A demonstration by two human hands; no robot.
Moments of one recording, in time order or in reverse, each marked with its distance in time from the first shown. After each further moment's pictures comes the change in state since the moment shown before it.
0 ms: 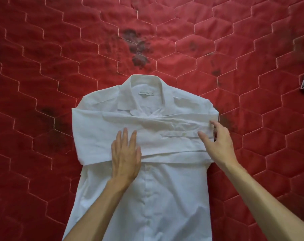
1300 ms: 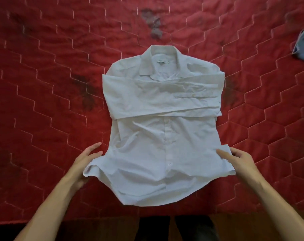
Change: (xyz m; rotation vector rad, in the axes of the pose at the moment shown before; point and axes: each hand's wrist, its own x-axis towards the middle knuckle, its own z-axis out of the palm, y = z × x) left_hand -0.170 -0.177 -0.128 -1.084 -0.403 -0.779; right_hand -0.235 0.025 -0.021 0.343 -0.184 0.377
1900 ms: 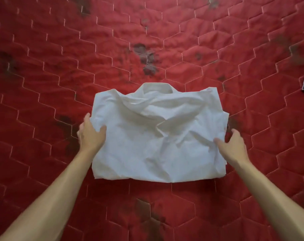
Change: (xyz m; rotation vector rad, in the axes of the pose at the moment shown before) left_hand 0.163 0.183 0.089 0.598 0.513 0.410; right_hand 0.190 -0.118 0.013 -0.400 0.301 -0.091
